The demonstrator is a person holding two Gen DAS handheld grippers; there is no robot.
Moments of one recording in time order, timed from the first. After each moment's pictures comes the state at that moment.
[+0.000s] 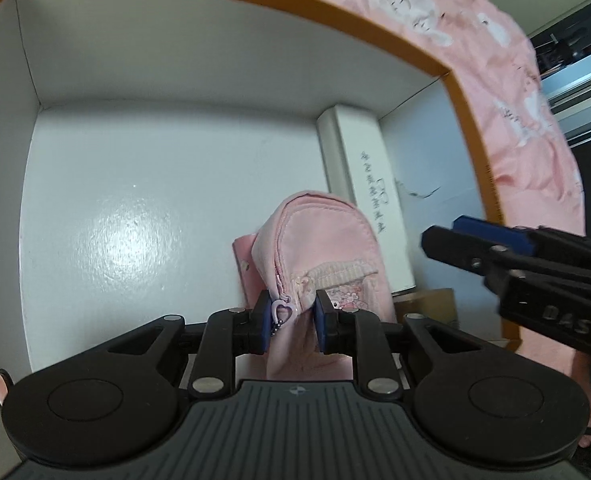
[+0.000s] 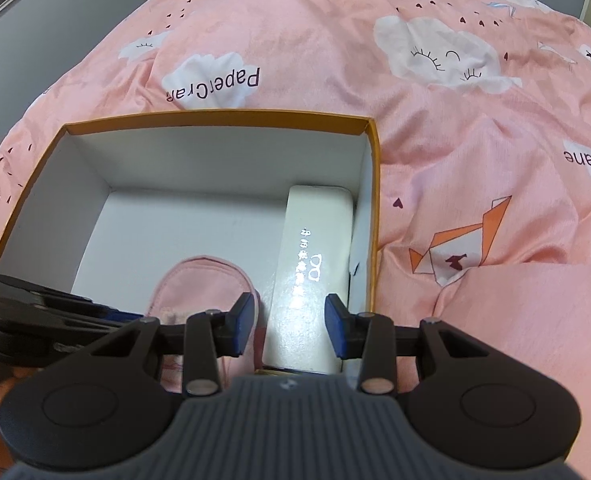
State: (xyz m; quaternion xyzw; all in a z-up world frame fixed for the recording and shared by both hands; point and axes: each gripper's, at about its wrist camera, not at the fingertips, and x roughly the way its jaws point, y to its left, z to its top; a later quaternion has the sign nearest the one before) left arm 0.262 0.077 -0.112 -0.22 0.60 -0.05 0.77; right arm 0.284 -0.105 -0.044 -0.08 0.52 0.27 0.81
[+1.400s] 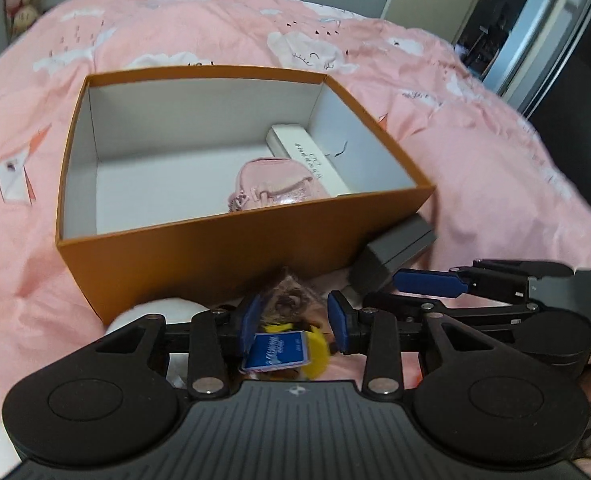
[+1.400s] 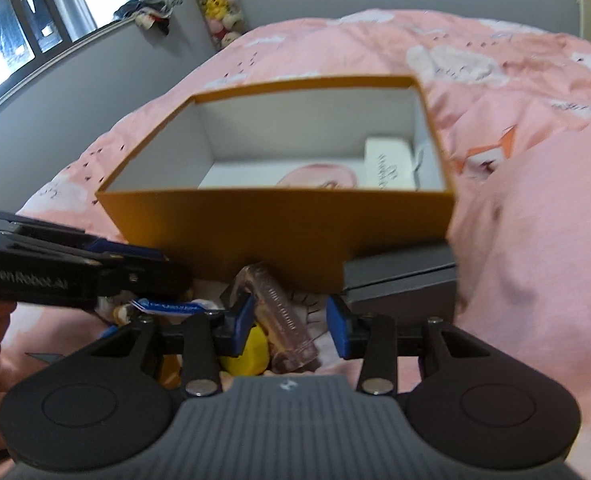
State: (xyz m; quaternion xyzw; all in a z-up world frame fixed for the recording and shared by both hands) left arm 0.097 0.038 -0.041 -0.07 0.47 -0.07 0.88; right arm 0.110 -0.156 -0.067 0.00 0.41 0.33 0.85
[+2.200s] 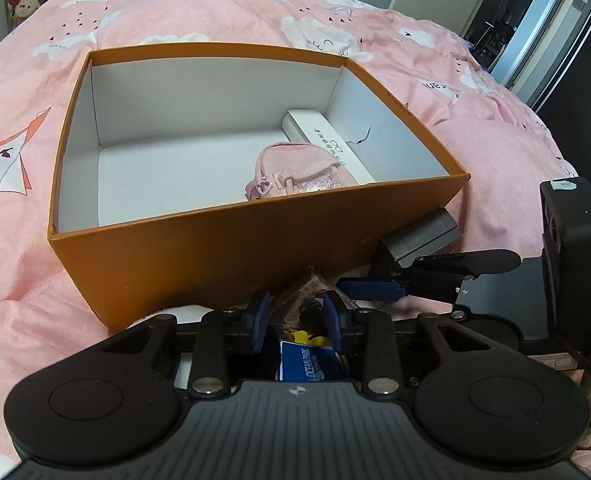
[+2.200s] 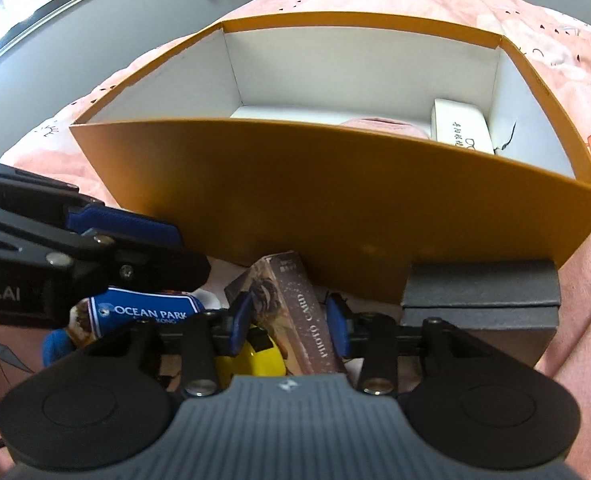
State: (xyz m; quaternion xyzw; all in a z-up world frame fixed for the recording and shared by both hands) left arm 0.108 0.054 -0.062 -0.09 0.48 -0.08 0.87; right arm 0.138 -0.095 -0.117 -0.07 0.44 0.38 0.81
